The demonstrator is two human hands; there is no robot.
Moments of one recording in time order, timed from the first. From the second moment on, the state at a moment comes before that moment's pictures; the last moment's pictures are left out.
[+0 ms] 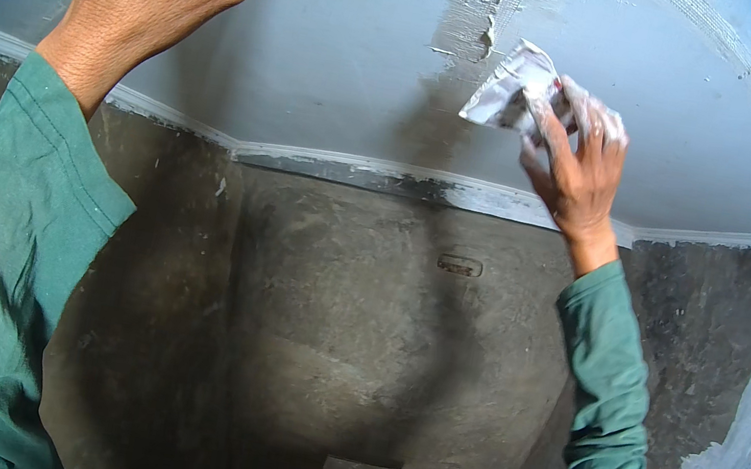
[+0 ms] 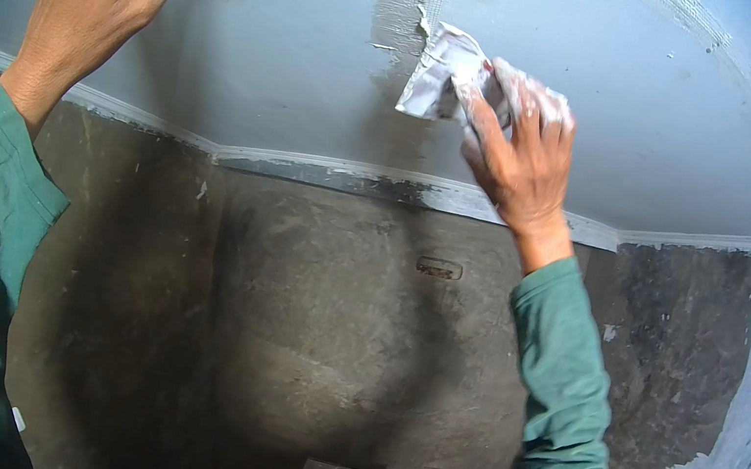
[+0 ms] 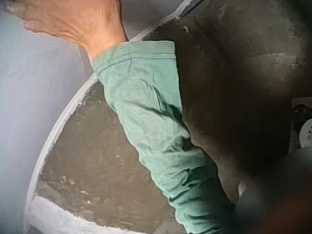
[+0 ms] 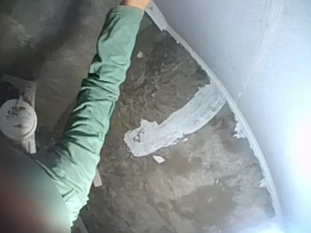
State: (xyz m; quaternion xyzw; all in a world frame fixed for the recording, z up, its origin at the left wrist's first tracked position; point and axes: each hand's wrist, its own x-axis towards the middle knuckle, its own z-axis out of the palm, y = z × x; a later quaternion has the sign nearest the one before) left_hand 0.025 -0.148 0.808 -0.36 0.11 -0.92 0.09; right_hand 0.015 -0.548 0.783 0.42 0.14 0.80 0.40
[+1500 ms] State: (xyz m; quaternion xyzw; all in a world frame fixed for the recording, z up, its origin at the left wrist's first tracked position) left_hand 0.021 -0.158 0.805 -0.36 0.14 -0.92 0.06; right_hand 0.016 -0.536 0.814 0.32 0.11 0.83 0.44
